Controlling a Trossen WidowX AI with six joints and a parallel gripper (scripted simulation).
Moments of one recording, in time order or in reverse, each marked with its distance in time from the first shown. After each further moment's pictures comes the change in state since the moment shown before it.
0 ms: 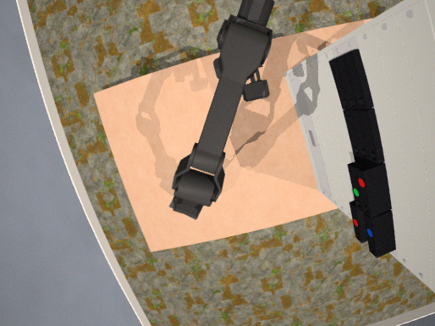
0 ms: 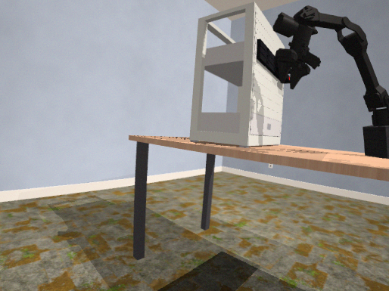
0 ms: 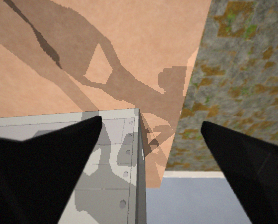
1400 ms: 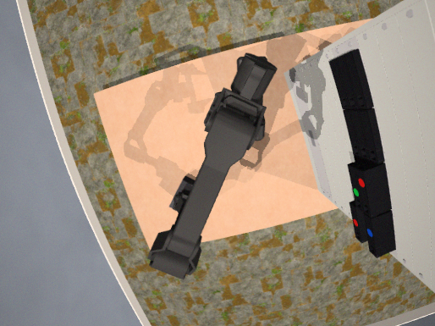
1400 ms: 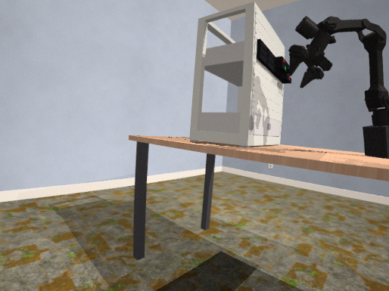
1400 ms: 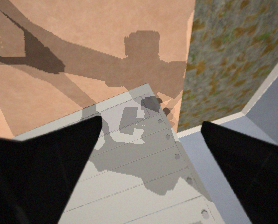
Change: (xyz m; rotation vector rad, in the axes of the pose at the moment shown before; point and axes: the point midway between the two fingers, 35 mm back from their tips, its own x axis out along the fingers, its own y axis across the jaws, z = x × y) arm -0.033 0.084 -0.001 0.258 0.175 -0.209
